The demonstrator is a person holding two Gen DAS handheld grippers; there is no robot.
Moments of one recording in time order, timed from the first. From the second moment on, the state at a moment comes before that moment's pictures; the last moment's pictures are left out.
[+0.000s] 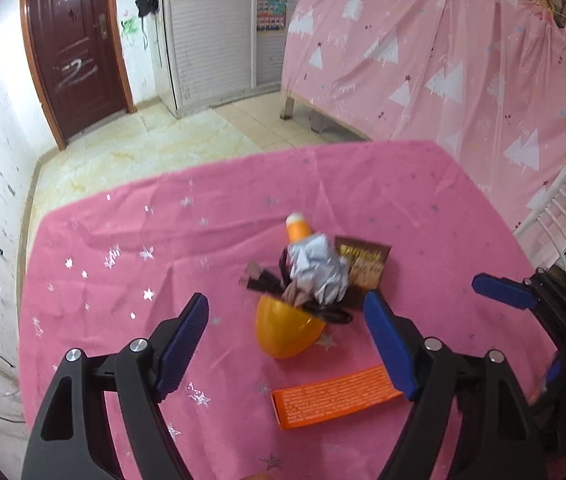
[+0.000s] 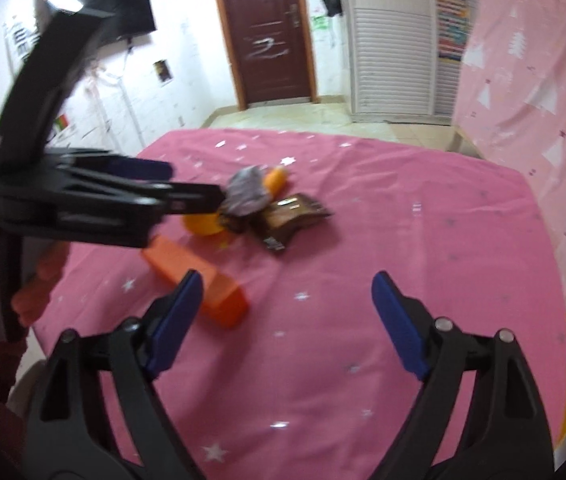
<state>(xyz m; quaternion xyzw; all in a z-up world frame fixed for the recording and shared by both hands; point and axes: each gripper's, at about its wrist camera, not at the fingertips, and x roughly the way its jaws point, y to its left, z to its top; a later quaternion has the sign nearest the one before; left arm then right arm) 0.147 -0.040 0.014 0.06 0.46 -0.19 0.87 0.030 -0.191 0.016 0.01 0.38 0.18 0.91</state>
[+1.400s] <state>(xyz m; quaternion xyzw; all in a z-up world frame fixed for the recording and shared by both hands) 0.136 0.011 -0.005 0.06 0.45 -0.22 0.87 0.024 -0.109 0.010 -0.13 0.42 0.22 0.87</state>
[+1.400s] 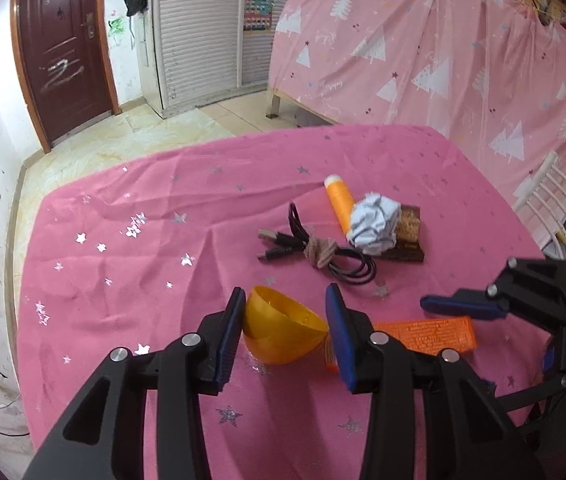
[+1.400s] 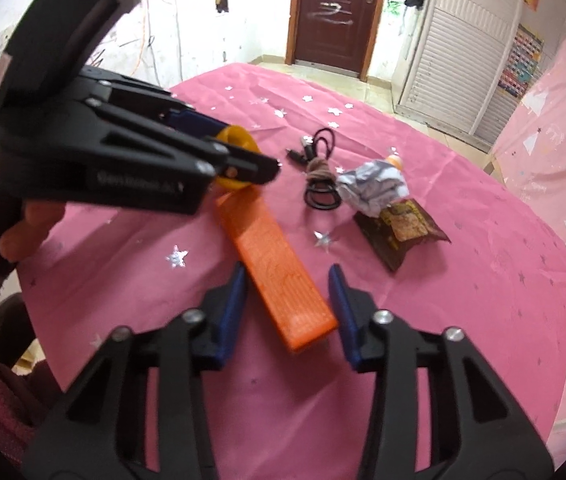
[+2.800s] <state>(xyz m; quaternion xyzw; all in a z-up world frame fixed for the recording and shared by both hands) 0.100 -0.211 0.066 0.08 0.43 -0.34 0.83 -0.040 -0.441 0.016 0.11 0.33 -0.08 0.93</state>
